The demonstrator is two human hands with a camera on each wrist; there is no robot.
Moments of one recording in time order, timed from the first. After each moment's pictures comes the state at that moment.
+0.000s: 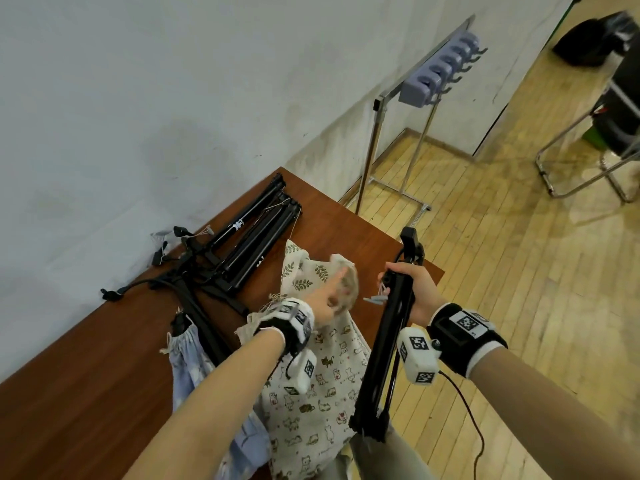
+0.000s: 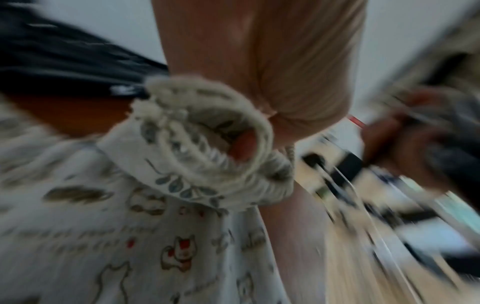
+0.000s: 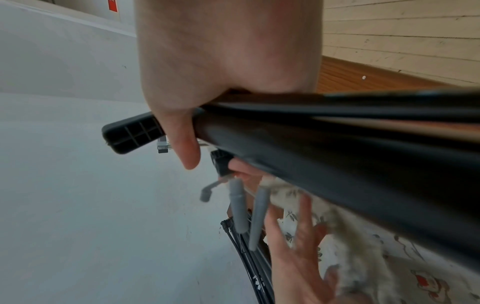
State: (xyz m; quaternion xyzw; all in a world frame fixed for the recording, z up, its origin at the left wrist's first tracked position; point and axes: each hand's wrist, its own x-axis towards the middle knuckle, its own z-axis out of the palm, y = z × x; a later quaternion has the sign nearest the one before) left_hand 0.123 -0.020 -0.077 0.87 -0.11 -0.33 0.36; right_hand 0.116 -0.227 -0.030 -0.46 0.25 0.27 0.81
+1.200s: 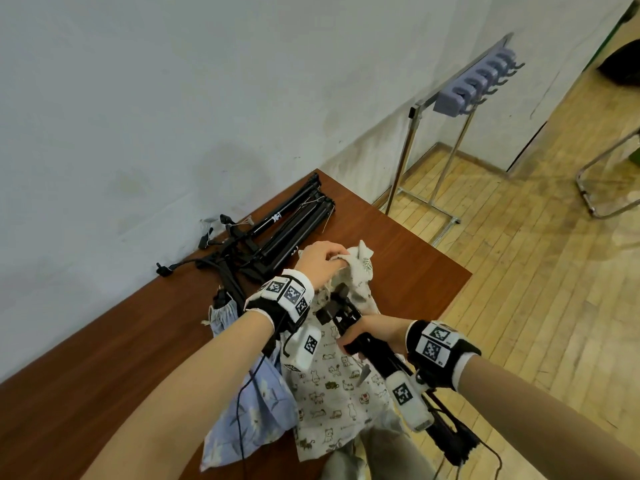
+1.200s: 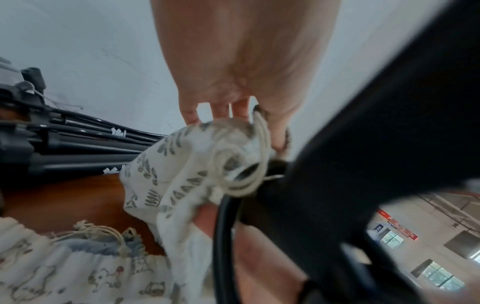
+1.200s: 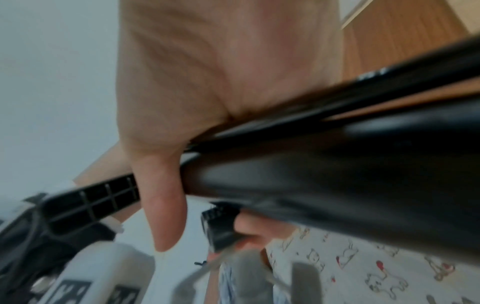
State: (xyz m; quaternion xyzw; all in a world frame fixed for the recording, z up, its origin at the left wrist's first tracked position) left_hand 0.098 0.033 0.002 0.89 -0.03 -0.11 0.44; right_hand 0.044 -0.133 -0.027 -0.66 0.03 0.56 0.50
